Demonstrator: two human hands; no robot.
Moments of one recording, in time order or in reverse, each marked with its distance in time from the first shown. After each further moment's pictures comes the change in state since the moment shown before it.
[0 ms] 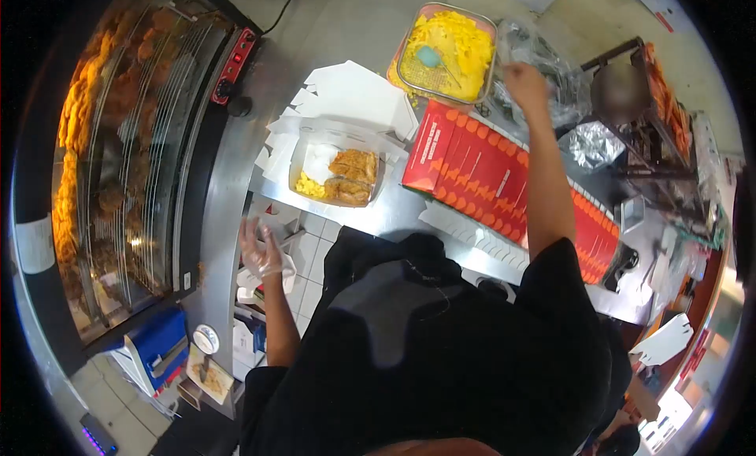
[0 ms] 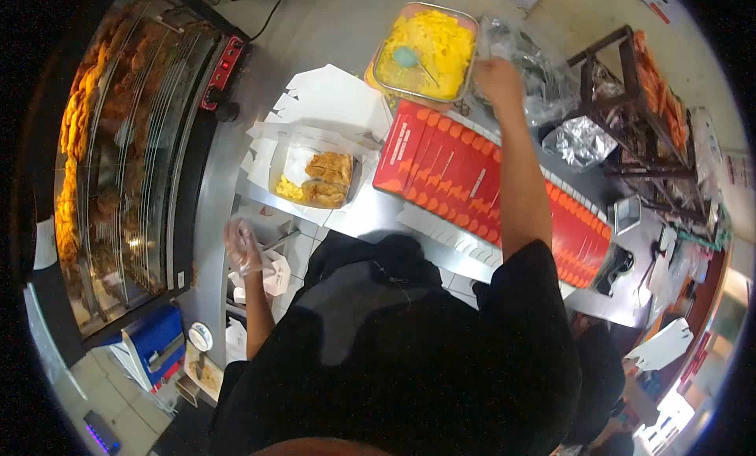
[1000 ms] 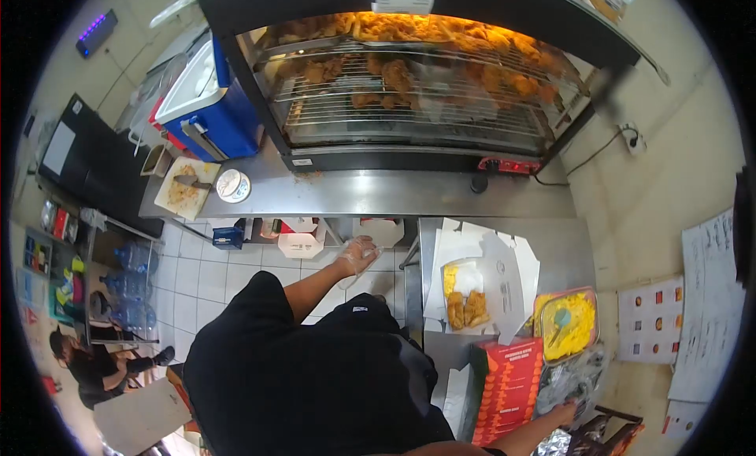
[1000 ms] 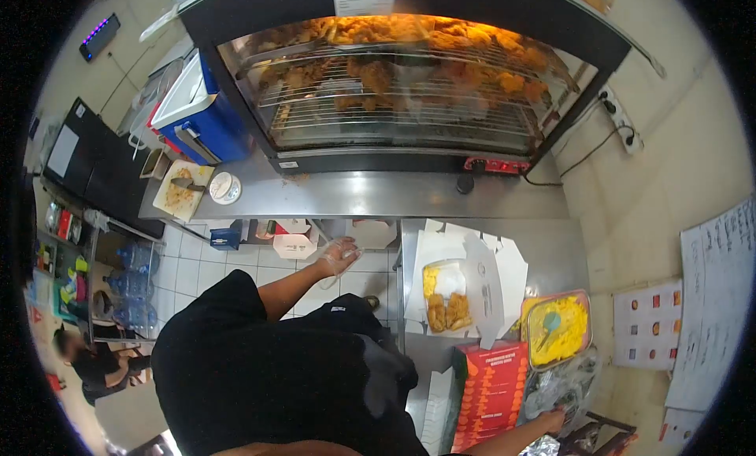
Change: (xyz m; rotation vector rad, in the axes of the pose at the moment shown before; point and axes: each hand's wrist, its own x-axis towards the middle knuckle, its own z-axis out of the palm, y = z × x) left_hand -0.067 -0.072 0.012 -0.201 -0.079 -0.417; right_hand 0.019 0.166 0.017 -0.484 0.127 0.320
